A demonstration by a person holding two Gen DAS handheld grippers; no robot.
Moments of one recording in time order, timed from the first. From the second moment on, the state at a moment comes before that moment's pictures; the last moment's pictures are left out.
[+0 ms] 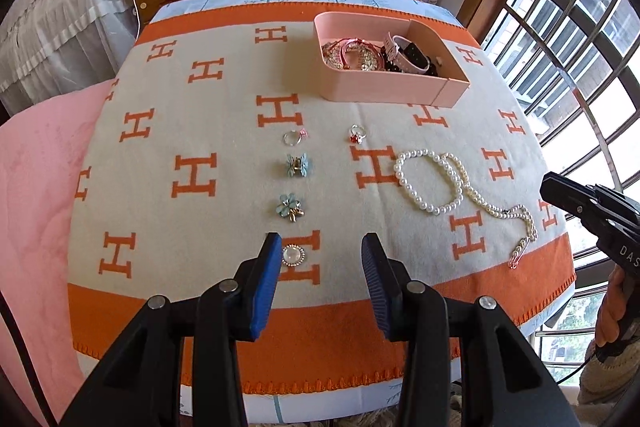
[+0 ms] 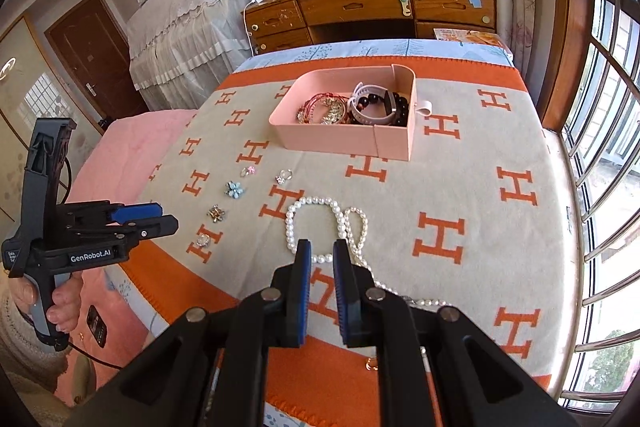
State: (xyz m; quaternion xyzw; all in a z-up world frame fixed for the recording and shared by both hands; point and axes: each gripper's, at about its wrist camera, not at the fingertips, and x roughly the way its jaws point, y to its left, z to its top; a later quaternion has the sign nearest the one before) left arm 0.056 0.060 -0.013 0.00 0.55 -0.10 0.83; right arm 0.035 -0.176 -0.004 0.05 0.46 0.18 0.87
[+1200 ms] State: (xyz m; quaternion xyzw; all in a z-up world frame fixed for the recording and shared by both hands) left arm 0.168 -0.077 -0.084 0.11 0.64 -0.13 0.75; right arm 0.034 -0.245 -0.067 0.09 0.53 0.17 0.83
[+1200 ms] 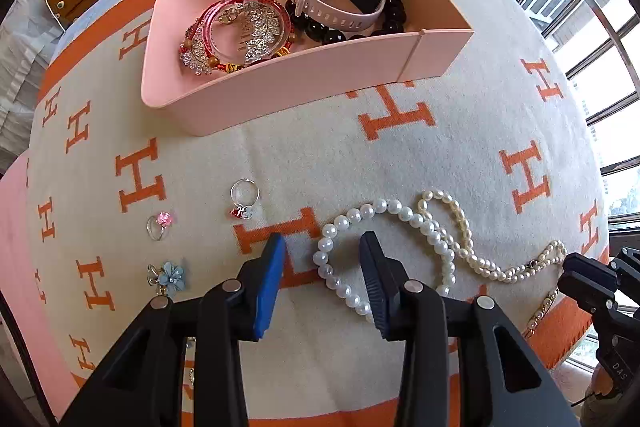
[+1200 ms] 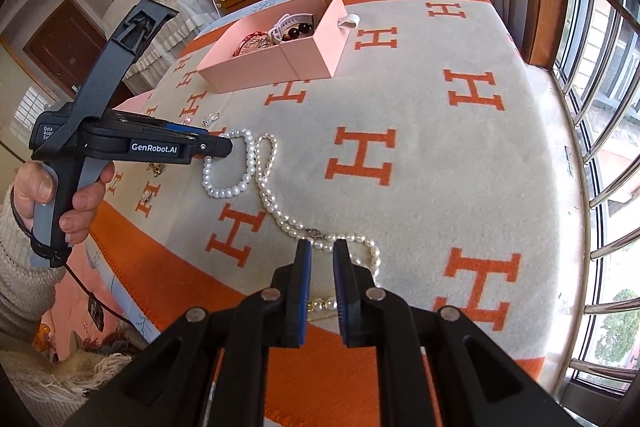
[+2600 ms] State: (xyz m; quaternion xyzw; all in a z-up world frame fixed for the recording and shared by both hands) left arm 0.090 -0.041 -0.054 -0.03 0.58 -0.21 0.78; right arm 0.018 -0.222 -0.080 -0.08 0.53 0.09 0.84
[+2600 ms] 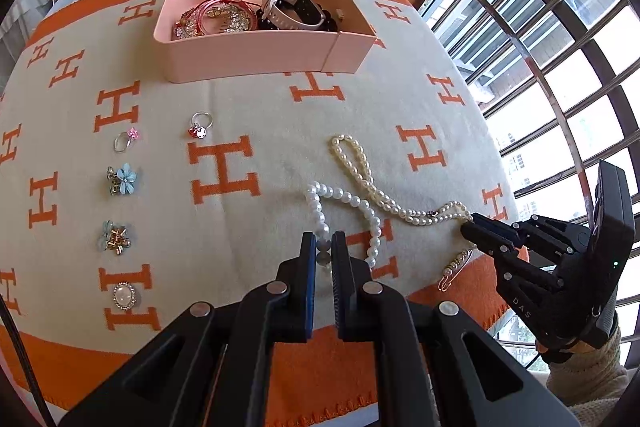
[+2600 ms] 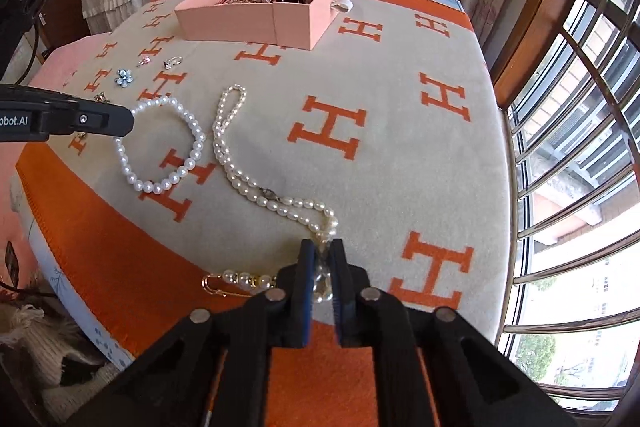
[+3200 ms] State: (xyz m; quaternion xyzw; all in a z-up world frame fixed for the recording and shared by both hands) left arm 0.115 -0.022 0.066 -0.01 0.47 -0.19 0.86; right arm 0.045 -0.218 0.076 0.03 0.32 0.17 0.93
